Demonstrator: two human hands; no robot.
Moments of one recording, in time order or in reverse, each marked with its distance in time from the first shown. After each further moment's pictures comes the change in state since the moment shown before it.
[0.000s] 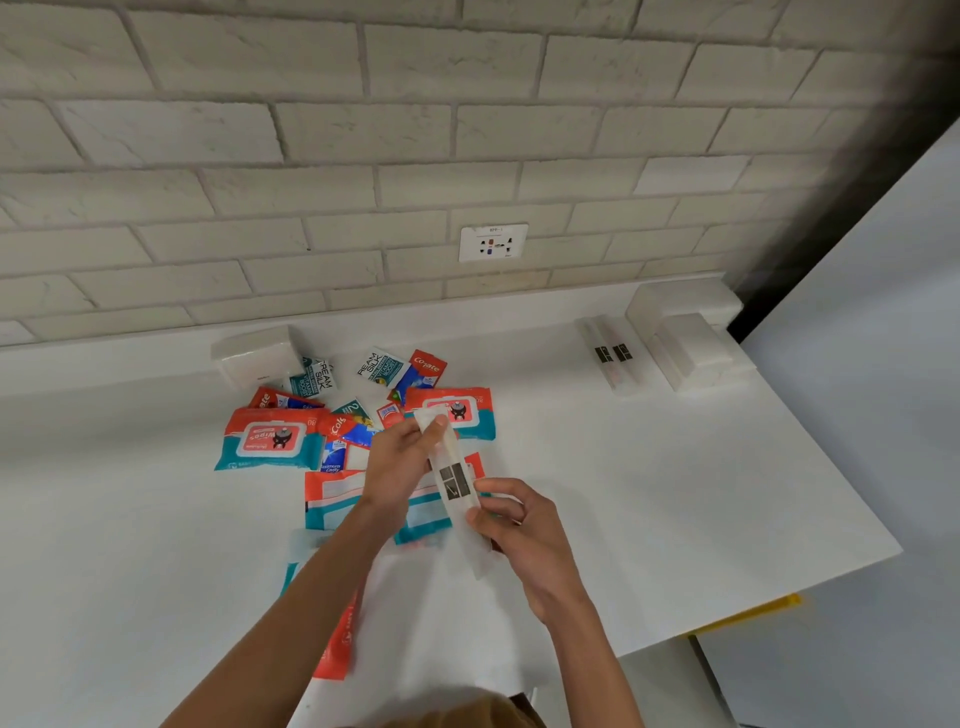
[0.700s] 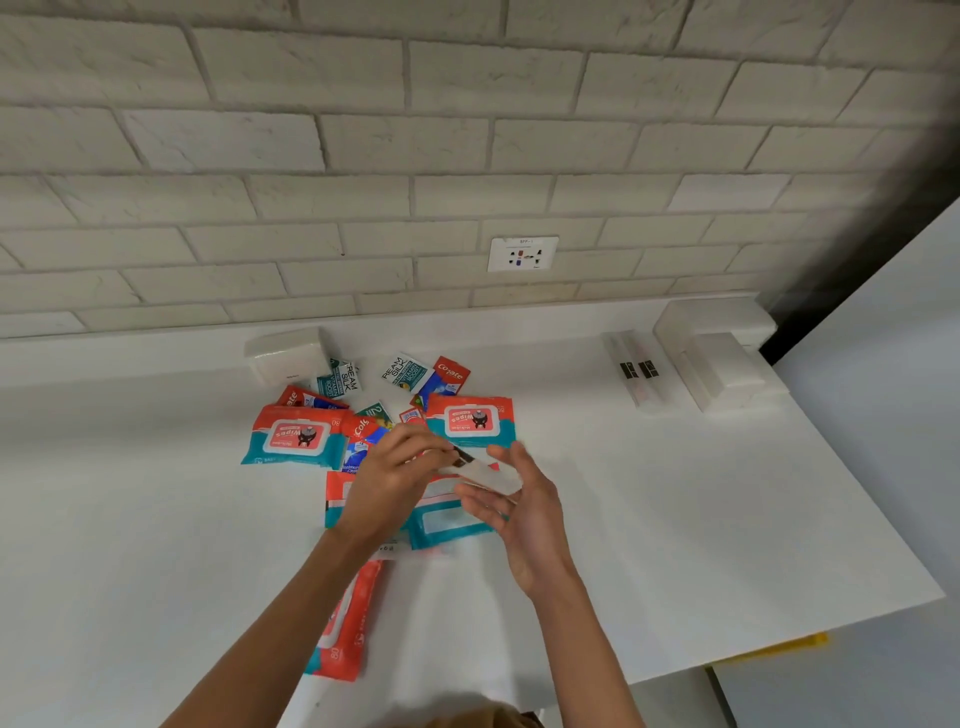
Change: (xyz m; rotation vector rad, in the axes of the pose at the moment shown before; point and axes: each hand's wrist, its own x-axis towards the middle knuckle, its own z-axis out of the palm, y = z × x) left_hand 0.007 -0.016 -0.057 0.954 0.011 1.294; right_hand 0.020 -0.038 0.037 0.384 0.063 0.152
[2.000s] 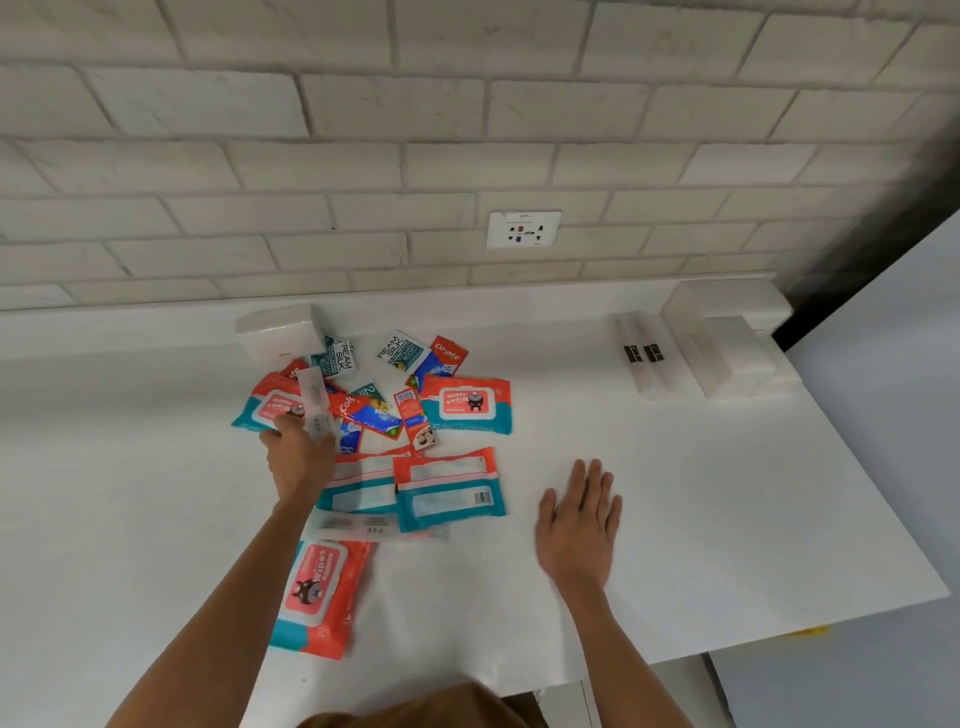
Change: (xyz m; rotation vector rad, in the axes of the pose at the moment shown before) left_hand -0.031 -0.080 0.008 -0.038 0.003 -1.419; right_hand 0.126 0.091 -0.173 -1.712 0.539 -0.481
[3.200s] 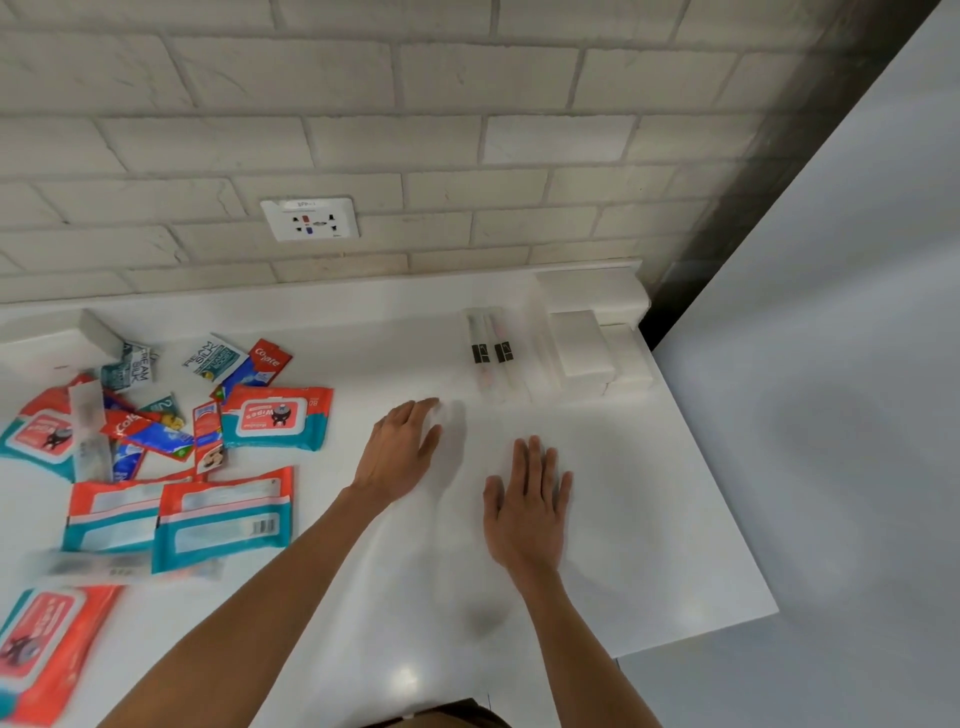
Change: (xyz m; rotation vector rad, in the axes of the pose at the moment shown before) left_hand -0.187 0.203 0.274 0.276 -0.349 0.815; right_hand 0.127 0.196 -0.049 0.006 -0.020 -0.155
